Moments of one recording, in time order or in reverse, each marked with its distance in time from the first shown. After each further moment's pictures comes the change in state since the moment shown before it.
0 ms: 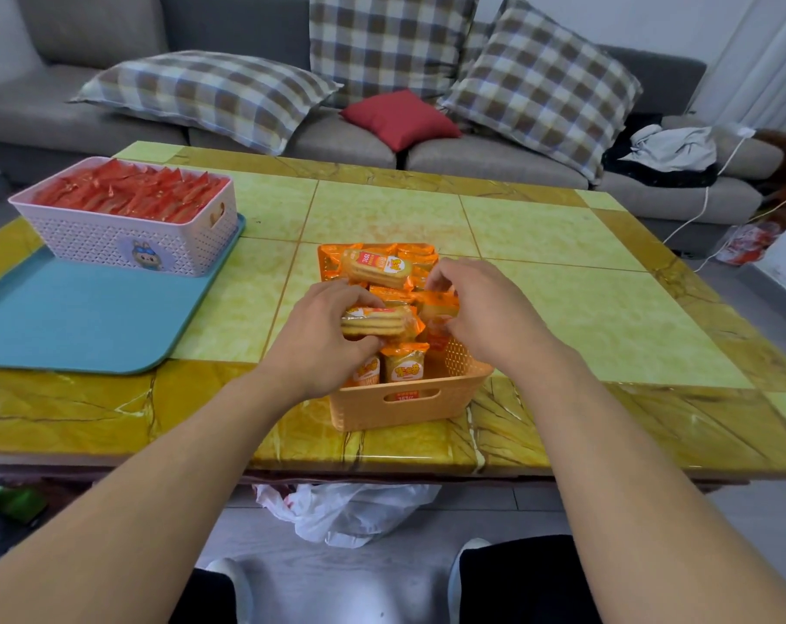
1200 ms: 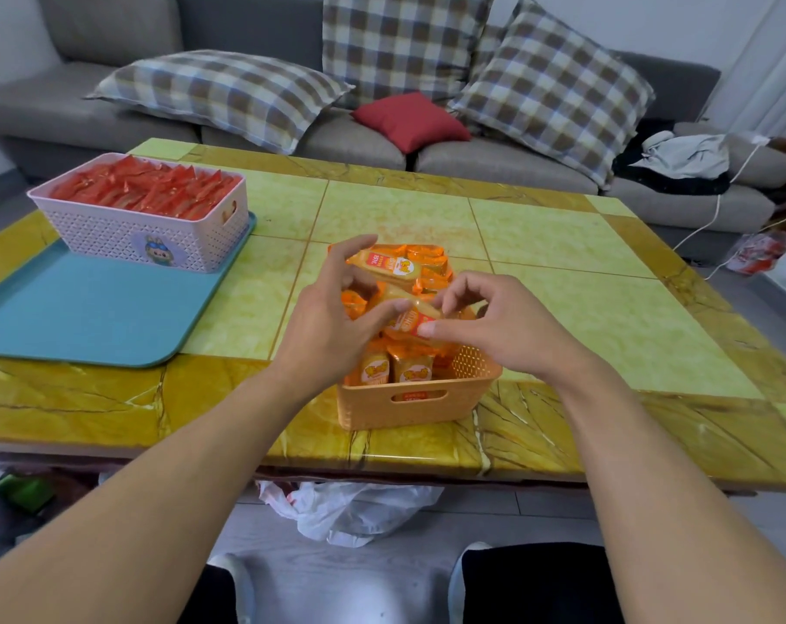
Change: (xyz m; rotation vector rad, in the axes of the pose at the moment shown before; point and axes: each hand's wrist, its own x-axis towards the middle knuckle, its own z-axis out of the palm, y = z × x) left_hand -0.002 0.011 -0.001 -0.342 0.223 0.037; right_hand -0.017 0.003 -0.015 0.694 -0.137 0.029
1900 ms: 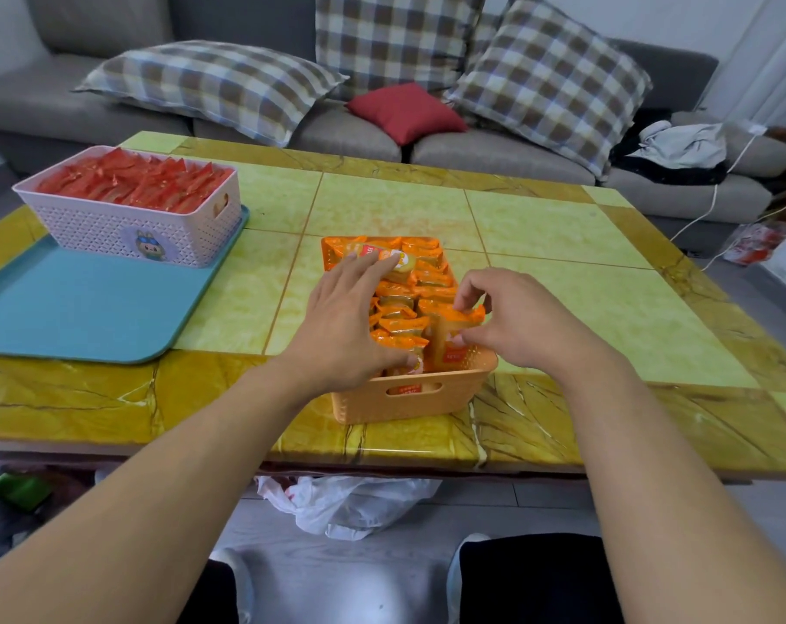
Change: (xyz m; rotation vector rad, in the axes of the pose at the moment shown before) left_hand 0.004 -0.005 0.012 0.471 -0.317 -0.019; right_hand 0.005 0.016 -0.012 -0.521 -0.008 0.052
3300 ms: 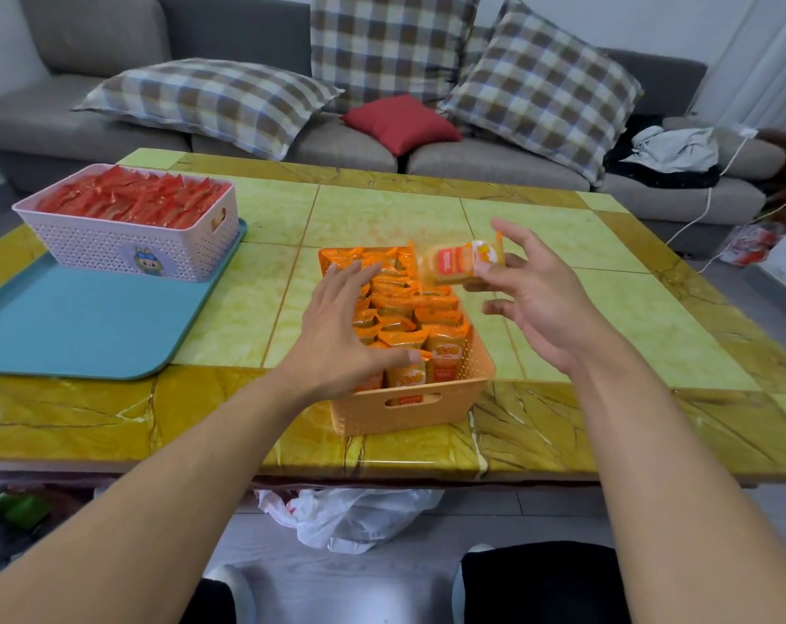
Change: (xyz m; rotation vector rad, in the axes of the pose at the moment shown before) left_hand -0.003 -0.006 -0.001 -0.256 0.021 -0.057; right_hand 0.003 0.001 -0.016 1.126 0.149 0.161
